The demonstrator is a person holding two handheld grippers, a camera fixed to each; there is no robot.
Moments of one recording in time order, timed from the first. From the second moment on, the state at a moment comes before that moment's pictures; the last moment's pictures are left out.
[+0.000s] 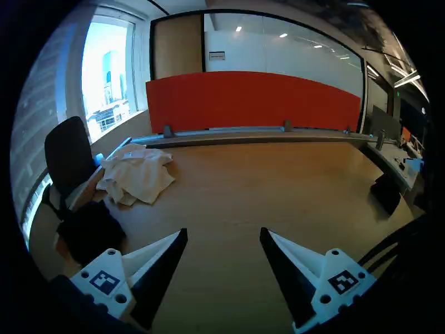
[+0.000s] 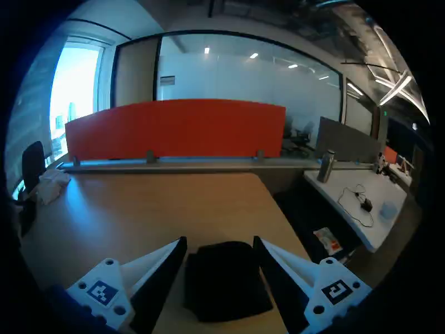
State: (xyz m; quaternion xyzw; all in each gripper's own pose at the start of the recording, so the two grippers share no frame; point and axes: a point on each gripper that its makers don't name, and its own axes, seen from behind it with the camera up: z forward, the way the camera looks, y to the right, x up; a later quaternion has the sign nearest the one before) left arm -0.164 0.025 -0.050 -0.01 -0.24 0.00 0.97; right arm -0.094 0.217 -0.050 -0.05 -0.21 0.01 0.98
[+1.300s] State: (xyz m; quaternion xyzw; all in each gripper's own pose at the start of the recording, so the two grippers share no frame) left arm -0.066 0.006 0.003 0.02 -0.09 -0.02 1.00; right arm 0.013 0.084 -0.001 -0.02 -0.07 0.01 1.00
